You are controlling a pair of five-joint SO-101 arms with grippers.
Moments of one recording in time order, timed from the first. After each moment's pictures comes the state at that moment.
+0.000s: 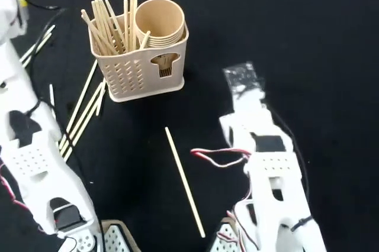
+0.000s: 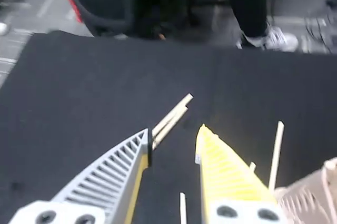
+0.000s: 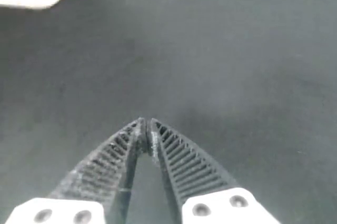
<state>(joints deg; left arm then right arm) -26.9 31.0 -88.9 98.8 -12.4 -4.4 -45.3 65.4 43.7 15.5</state>
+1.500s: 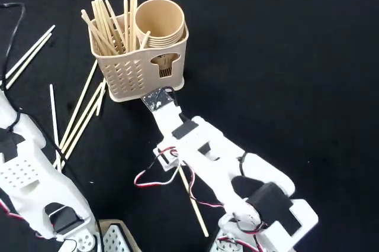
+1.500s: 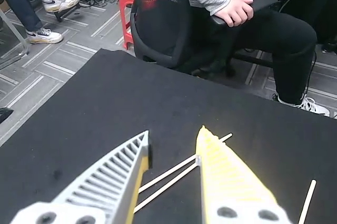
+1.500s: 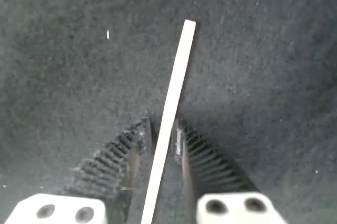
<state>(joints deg) -36.2 26.0 -93.4 99.2 -6.2 -38.9 -6.4 49.5 49.0 -8.0</state>
